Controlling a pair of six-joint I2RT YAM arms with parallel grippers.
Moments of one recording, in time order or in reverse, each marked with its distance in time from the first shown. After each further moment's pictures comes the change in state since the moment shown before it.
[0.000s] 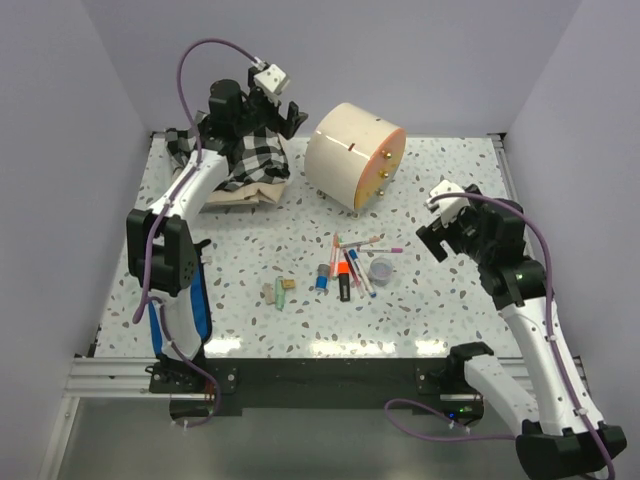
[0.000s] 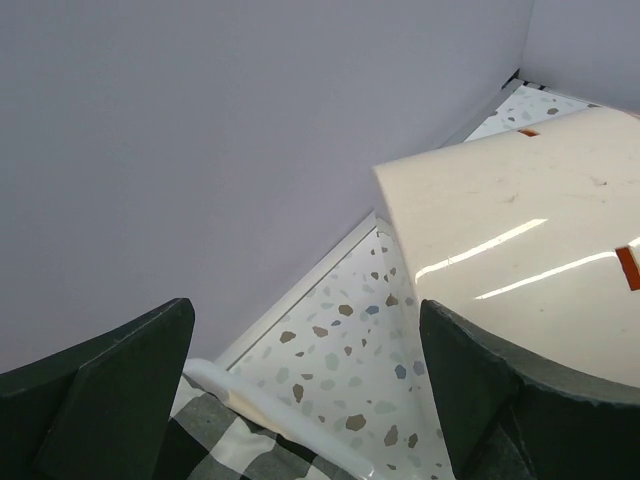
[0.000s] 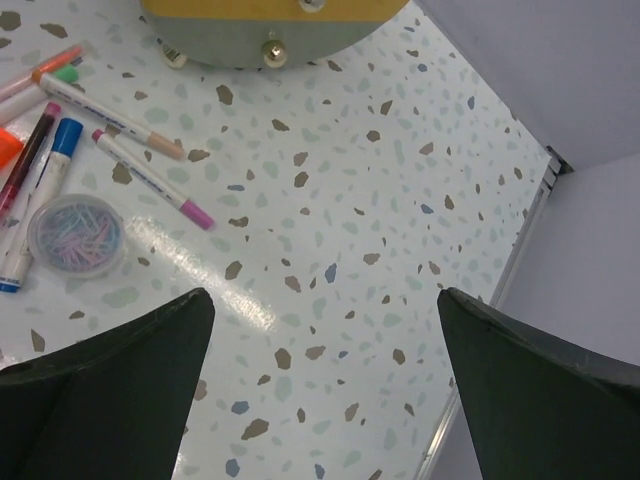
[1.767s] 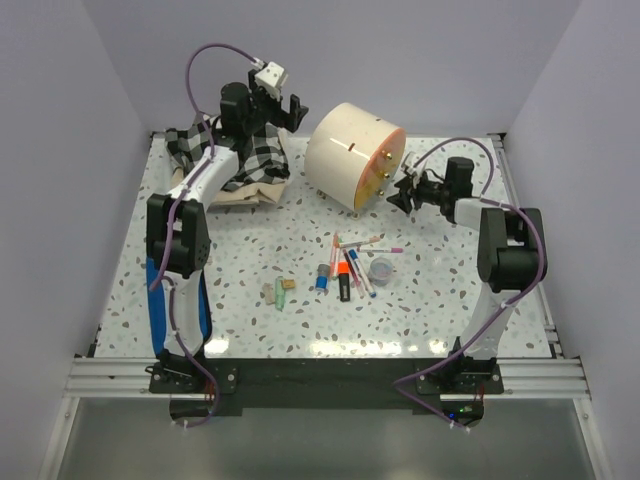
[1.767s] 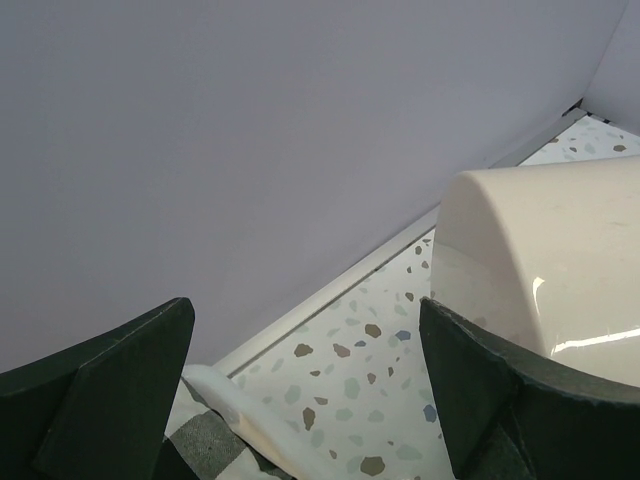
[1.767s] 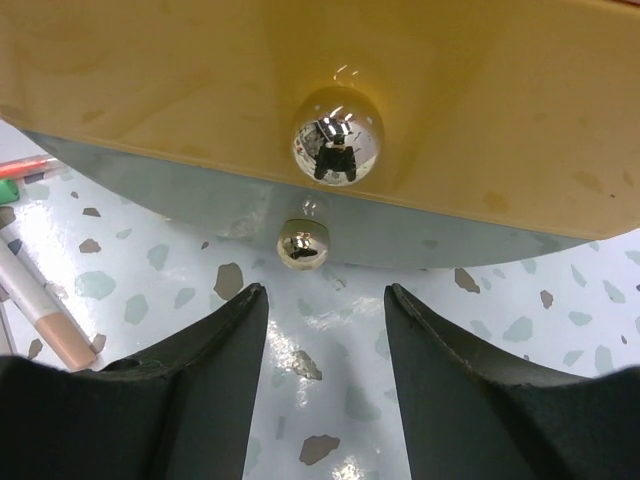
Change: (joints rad) left arm 0.013 0.200 0.124 0.106 -0.097 -0.123; right arm -0.178 1.133 0.194 0.851 -0.795 -0.042
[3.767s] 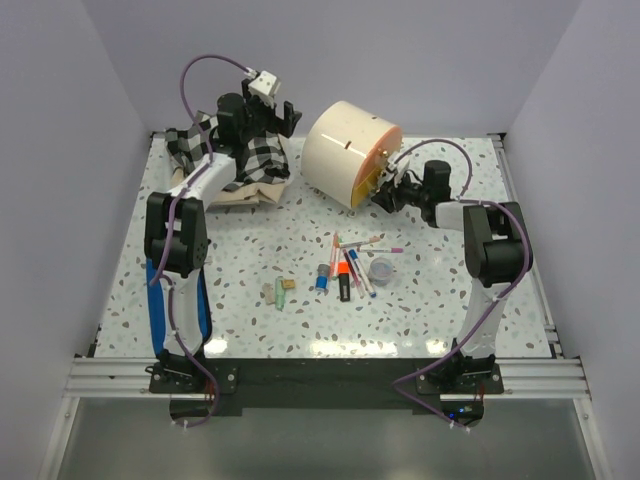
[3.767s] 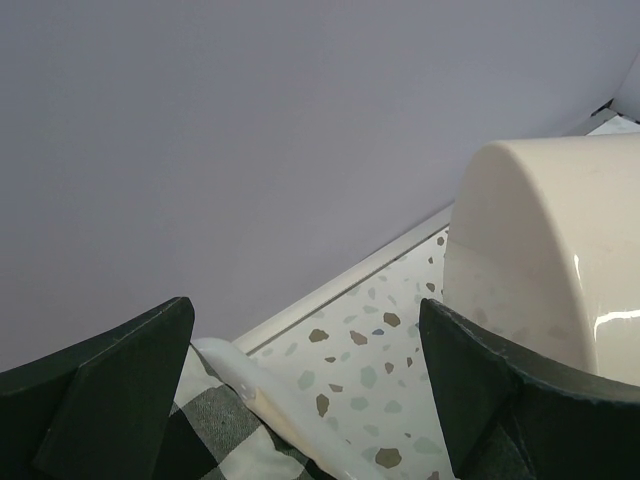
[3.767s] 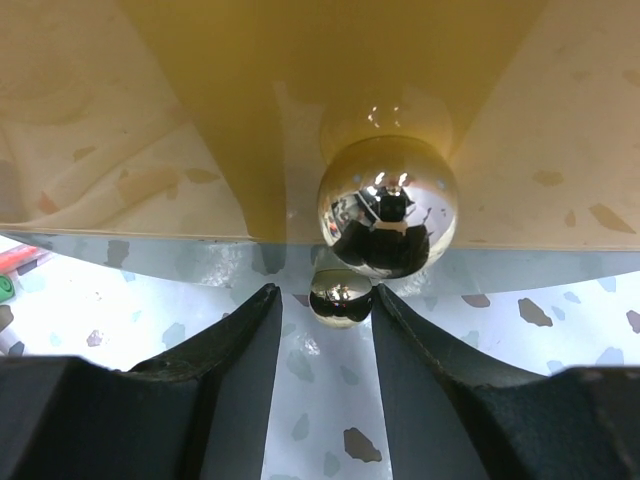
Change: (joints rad) left arm 0.026 0.000 -0.111 0.127 -0.025 -0.026; right arm 0.120 0.068 -0.008 0.156 0.181 0.237
